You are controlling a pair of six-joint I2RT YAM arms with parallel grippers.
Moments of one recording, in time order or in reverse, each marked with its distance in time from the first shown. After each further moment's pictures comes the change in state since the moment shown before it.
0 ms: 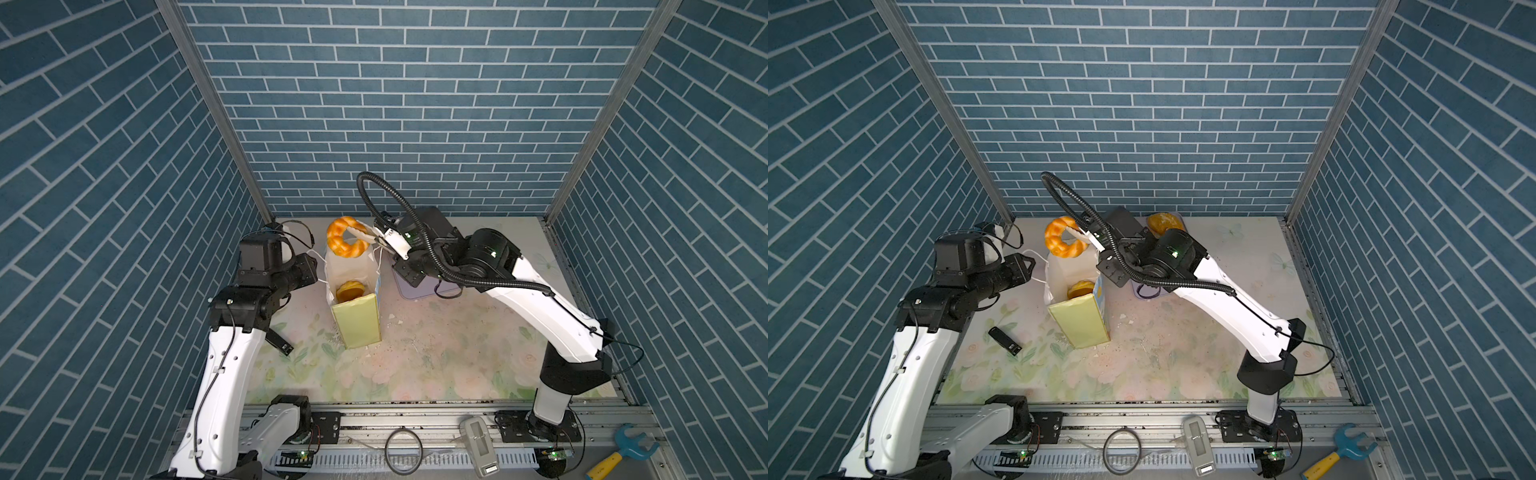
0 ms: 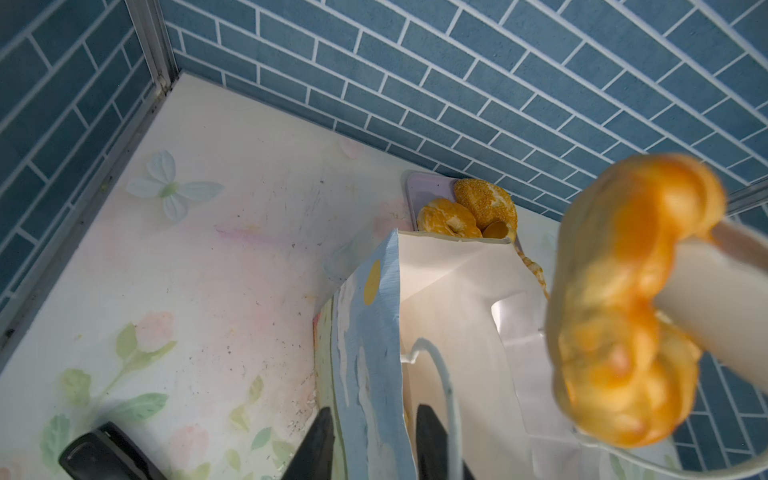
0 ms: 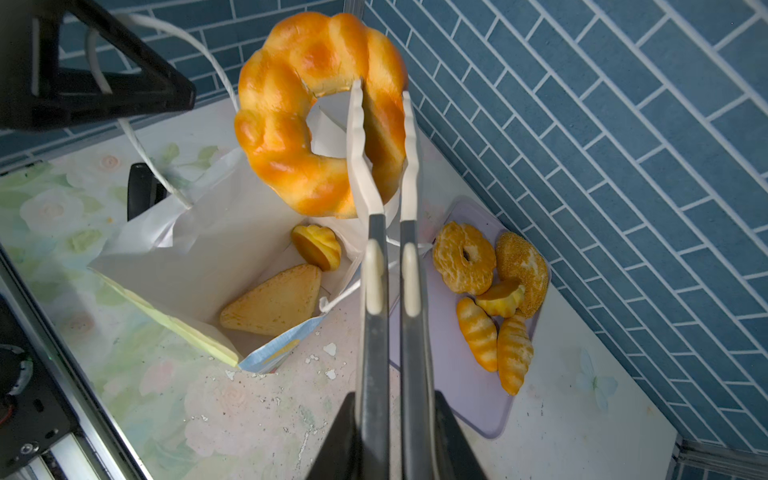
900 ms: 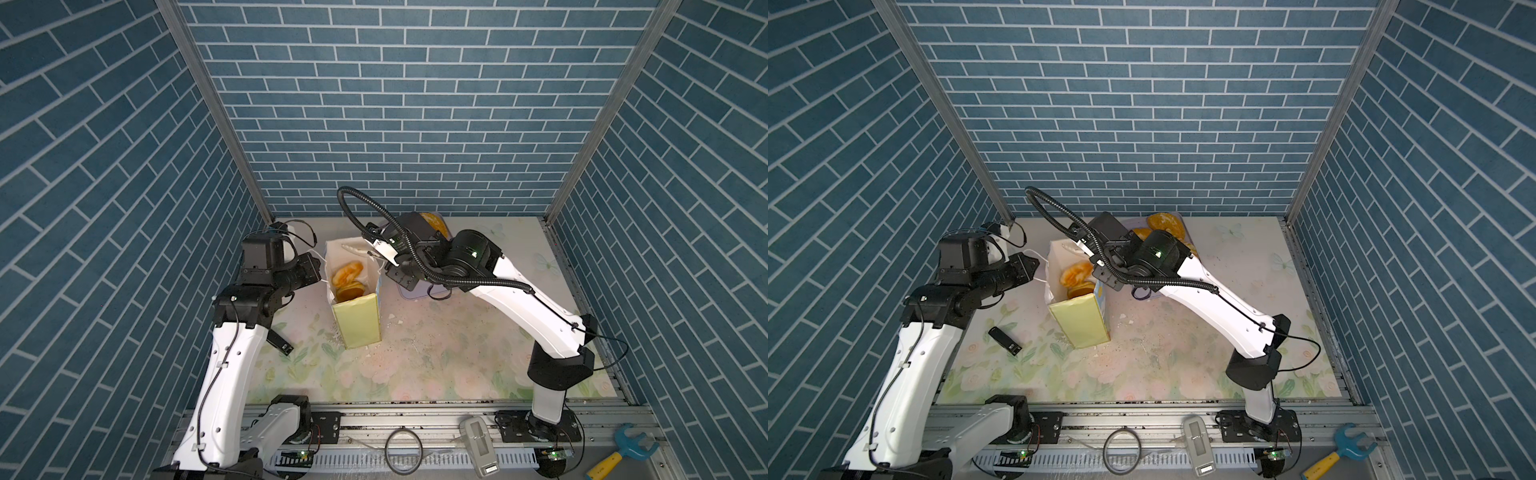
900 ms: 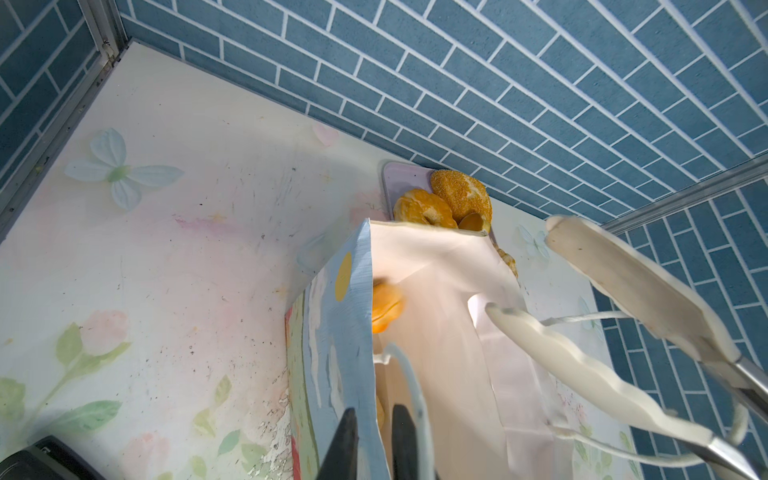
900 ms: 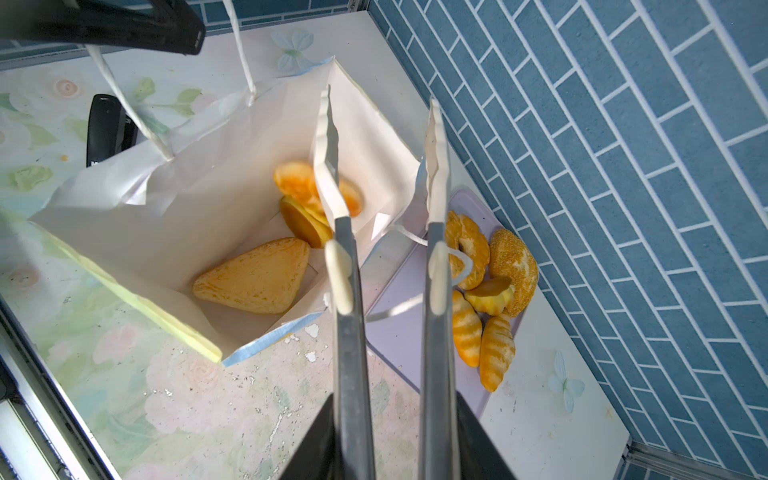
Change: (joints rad) left arm 0.003 0.013 -0.019 0.035 0.077 -0.029; right arm 0.019 0.057 0.052 -0.043 0.026 -0.080
